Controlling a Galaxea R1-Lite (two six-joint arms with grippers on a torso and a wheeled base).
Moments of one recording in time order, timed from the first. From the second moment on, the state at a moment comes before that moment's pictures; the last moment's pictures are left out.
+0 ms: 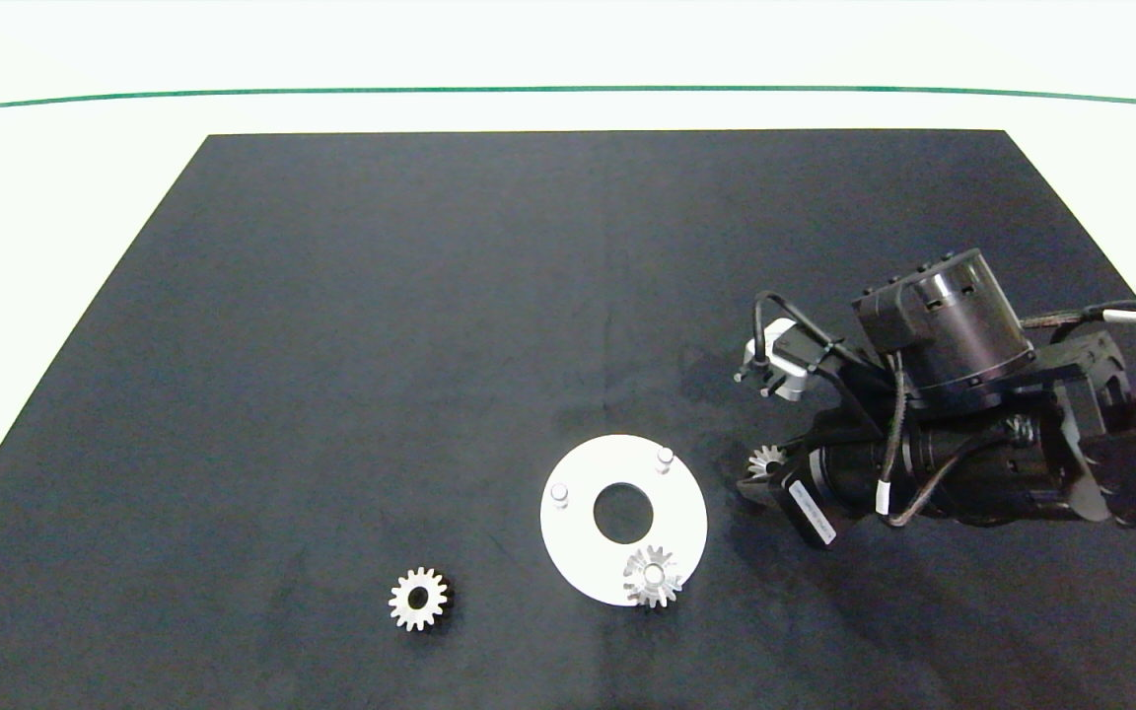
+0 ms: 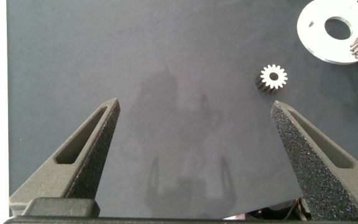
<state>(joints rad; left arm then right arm) -0.14 0.31 -0.49 0.31 -0.05 0.15 0.61 1.67 -1.13 0.21 -0.12 -0.21</state>
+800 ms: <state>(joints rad) -0.14 0.31 -0.50 0.31 -0.05 0.15 0.78 1.72 -1.32 0.30 -0.20 -0.21</state>
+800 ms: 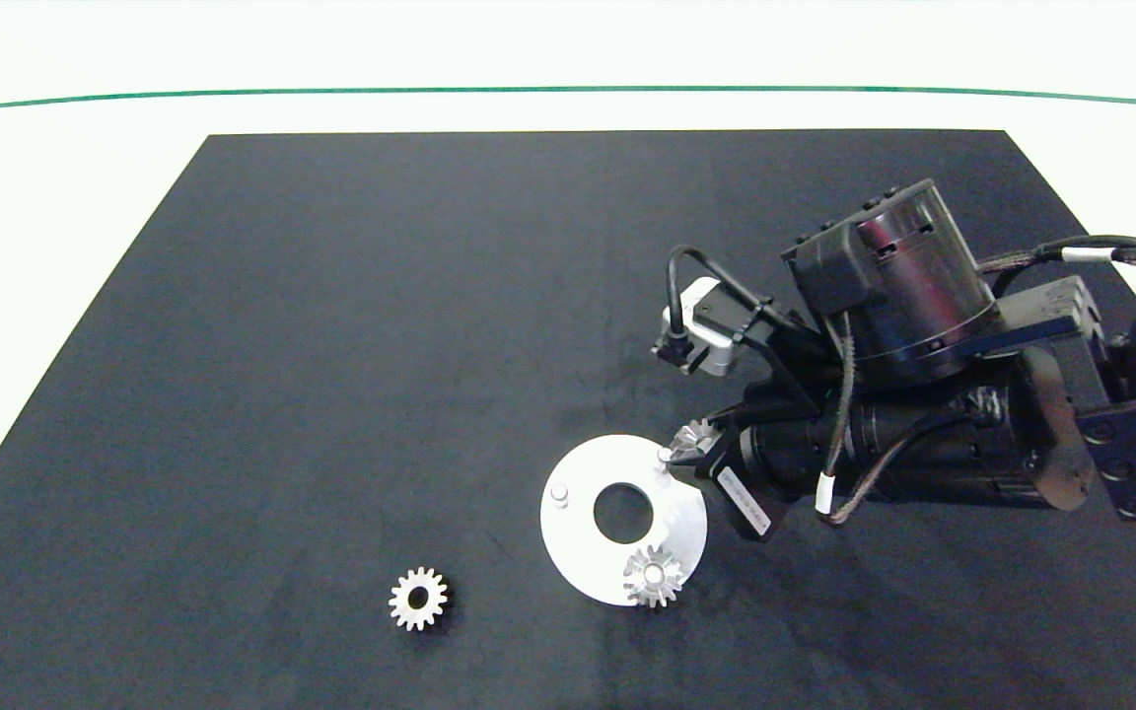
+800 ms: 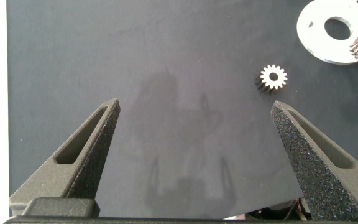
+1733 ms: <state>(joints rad) -0.14 0.31 -0.49 0.31 -0.05 0.14 0.77 1.81 -1.38 0.30 -0.20 -0.21</state>
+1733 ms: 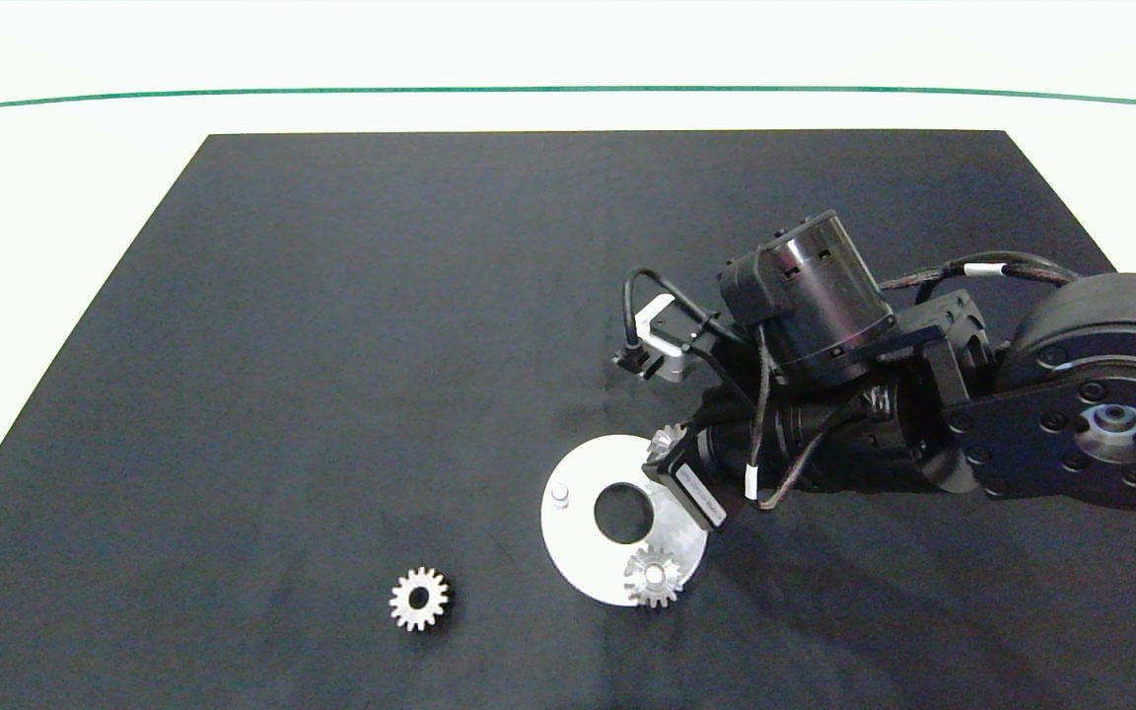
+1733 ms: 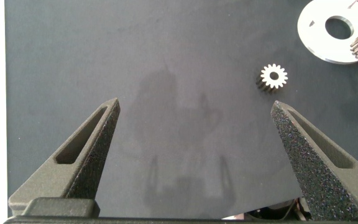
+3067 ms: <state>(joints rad) -0.15 0.33 -0.50 0.31 -0.05 0.14 0.76 1.85 -1.41 0.30 -0.20 -0.21</state>
